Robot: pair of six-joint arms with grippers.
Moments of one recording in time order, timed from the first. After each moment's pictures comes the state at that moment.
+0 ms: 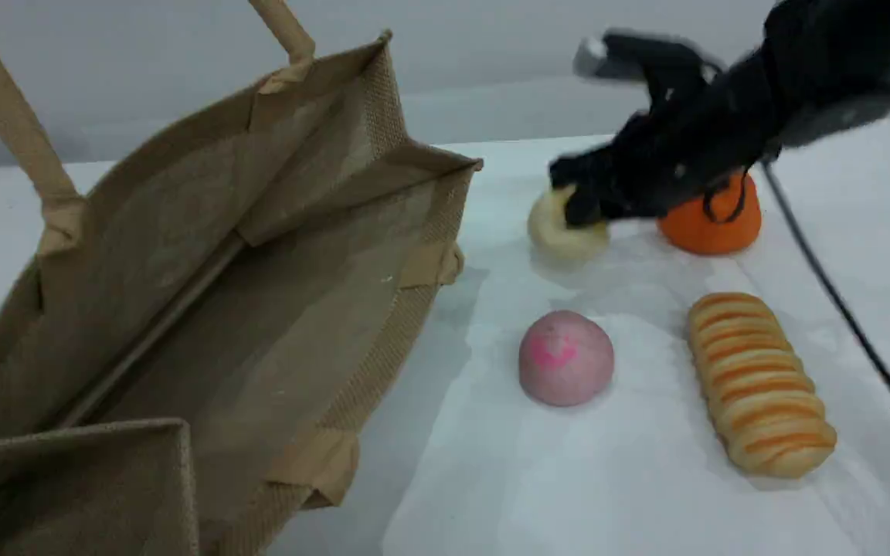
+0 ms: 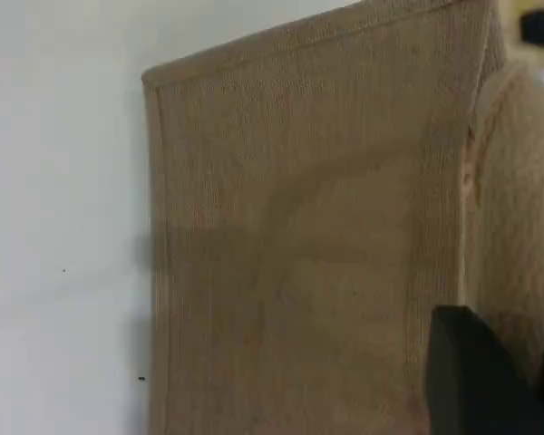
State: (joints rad) left arm -0.23 1.47 -1.49 -0.18 1.15 0.17; right arm 0.22 2.25 -1.28 1.74 0.27 -1.57
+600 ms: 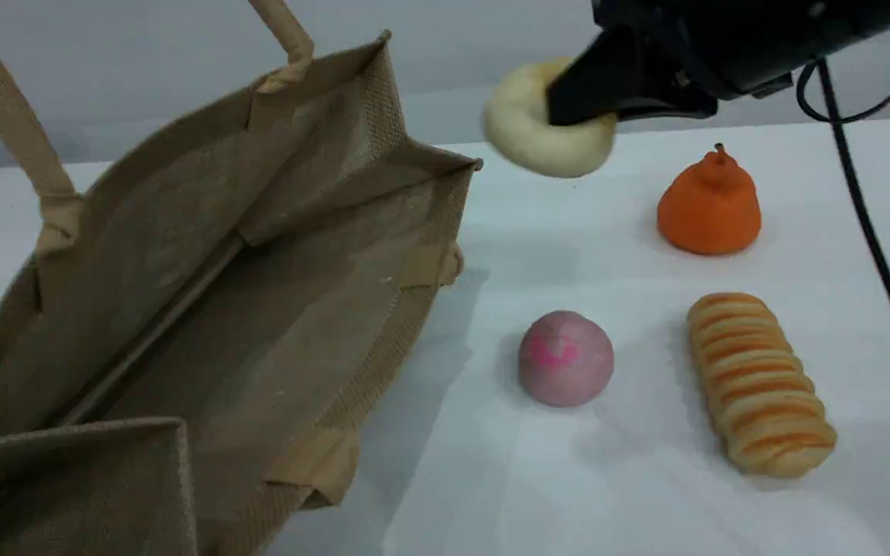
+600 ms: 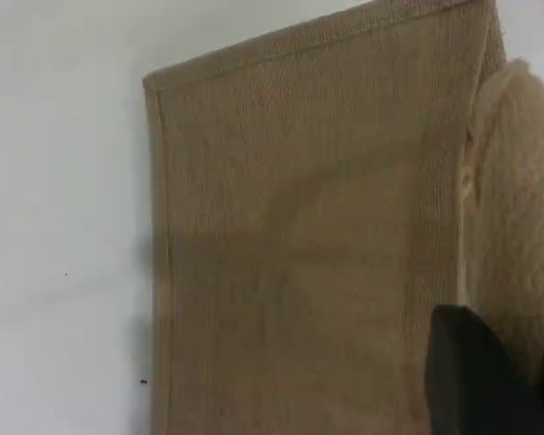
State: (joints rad) left arm -0.23 1.47 -1.49 -0.18 1.15 0.17; right arm 0.28 1.68 -0.86 1.61 0.56 -1.37
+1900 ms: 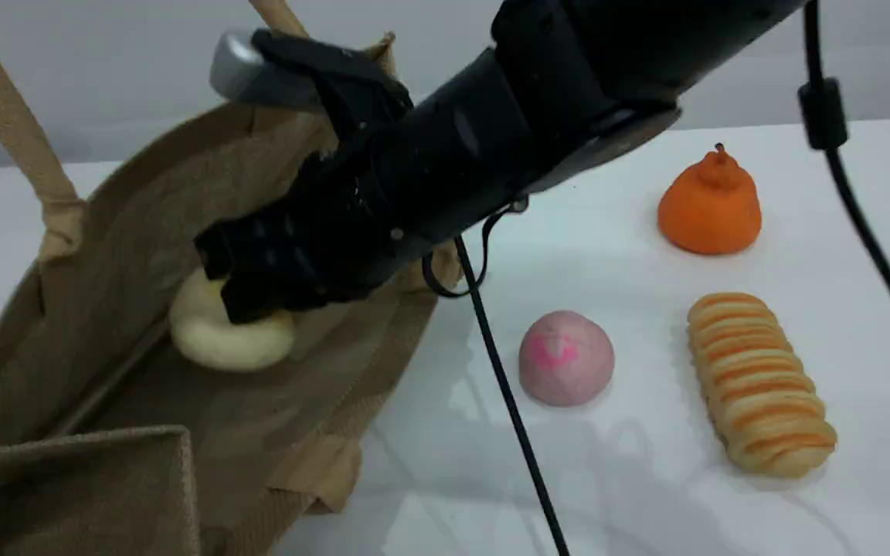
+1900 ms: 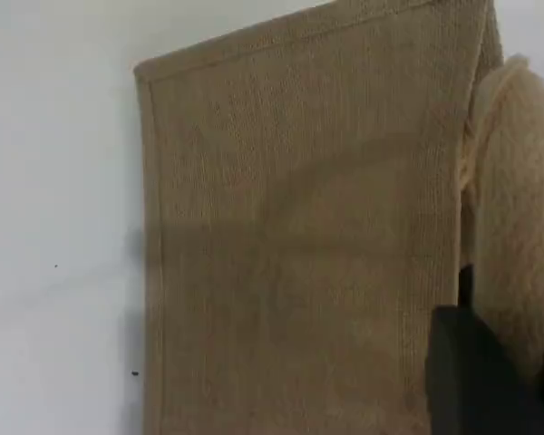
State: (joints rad) left arm -0.23 1.47 -1.49 -0.19 1.16 0.18; right arm 0.68 2.16 -1.26 1.74 0.44 -1.48
